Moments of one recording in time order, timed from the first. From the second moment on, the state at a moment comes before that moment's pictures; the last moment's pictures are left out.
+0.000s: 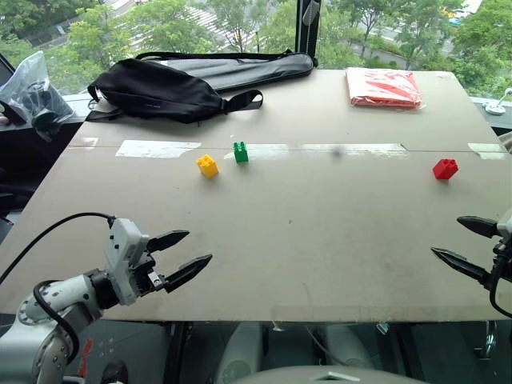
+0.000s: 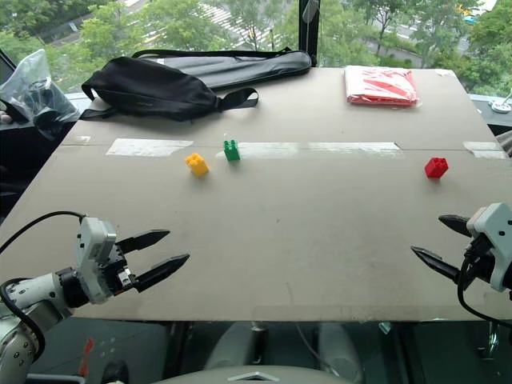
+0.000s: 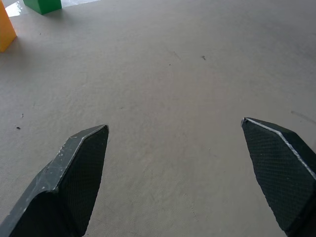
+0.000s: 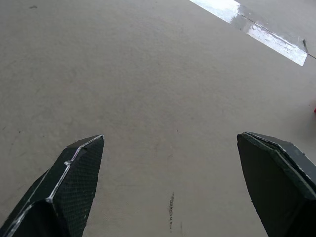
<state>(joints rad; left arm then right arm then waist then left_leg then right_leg) 0.36 0.72 0.45 -0.50 -0.65 0.52 -0.93 0.36 -0.85 -0.61 -0.46 0.50 0.50 0.95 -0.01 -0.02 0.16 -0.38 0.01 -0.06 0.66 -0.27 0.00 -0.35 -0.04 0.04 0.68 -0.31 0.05</state>
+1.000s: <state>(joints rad) -0.10 0.66 0.19 -0.68 -0.83 0.65 -0.69 -0.73 -0.70 -0.20 0.40 0.21 0.90 0.26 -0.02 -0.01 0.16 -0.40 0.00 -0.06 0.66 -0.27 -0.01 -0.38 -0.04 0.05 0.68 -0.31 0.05</state>
